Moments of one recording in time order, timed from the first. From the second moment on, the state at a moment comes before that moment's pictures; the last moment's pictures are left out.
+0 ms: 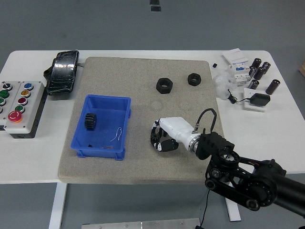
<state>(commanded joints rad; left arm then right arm) 0.00 0.16 -1.58 -0.18 1.16 0.01 0.29 0.55 -0.27 0.45 1.35 -1.86 -0.13 -0.35</state>
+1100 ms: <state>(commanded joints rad) 0.00 0.16 -1.59 -0.18 1.18 0.01 0.30 0.70 -0.16 0.50 1.30 -2.04 0.02 -0.51</state>
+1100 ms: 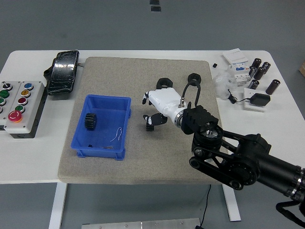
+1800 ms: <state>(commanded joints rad) 0.00 0.16 -1.59 -0.18 1.18 0.01 0.30 0.71 -0.15 0.40 1.25 -1.95 0.00 -0.51</state>
